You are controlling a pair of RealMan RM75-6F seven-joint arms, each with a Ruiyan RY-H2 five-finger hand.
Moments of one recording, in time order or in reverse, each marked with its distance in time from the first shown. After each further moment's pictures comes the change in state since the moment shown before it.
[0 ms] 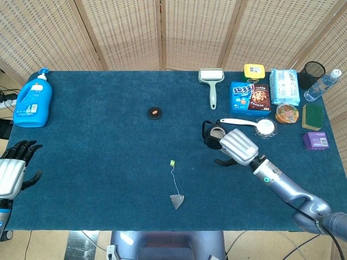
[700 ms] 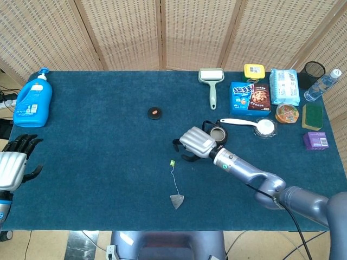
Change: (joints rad) left arm -0.045 -0.005 -0.019 0.047 -0.032 -0.043 -0.032; right arm 0.277 -0.209 -0.008 0.154 0.073 -0.236 0.038
